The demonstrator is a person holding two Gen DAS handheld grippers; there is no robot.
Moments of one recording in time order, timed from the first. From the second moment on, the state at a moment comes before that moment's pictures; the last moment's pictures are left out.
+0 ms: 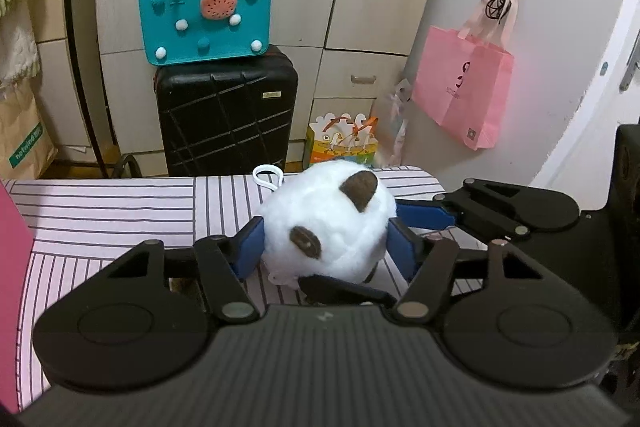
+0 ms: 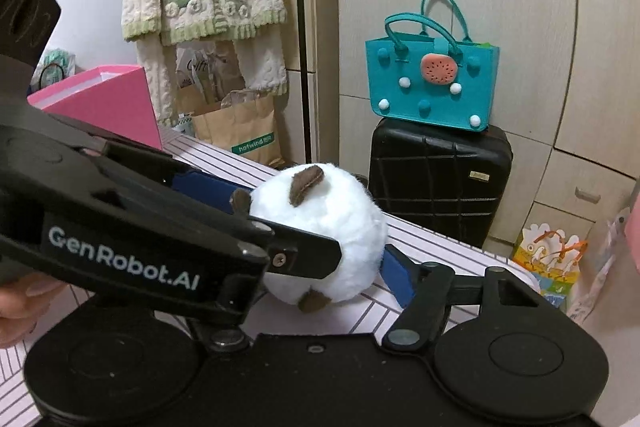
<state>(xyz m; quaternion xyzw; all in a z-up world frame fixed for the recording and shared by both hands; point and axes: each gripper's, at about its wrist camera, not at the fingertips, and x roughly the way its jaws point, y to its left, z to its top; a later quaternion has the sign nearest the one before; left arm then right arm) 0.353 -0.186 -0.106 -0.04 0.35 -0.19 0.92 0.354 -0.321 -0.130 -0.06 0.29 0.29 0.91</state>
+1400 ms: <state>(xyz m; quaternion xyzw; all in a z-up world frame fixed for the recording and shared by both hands) 0.200 -0.130 -0.063 -0.04 0.38 -0.29 0.88 0.167 -0.290 -0.085 -0.03 0.30 0.24 0.92</state>
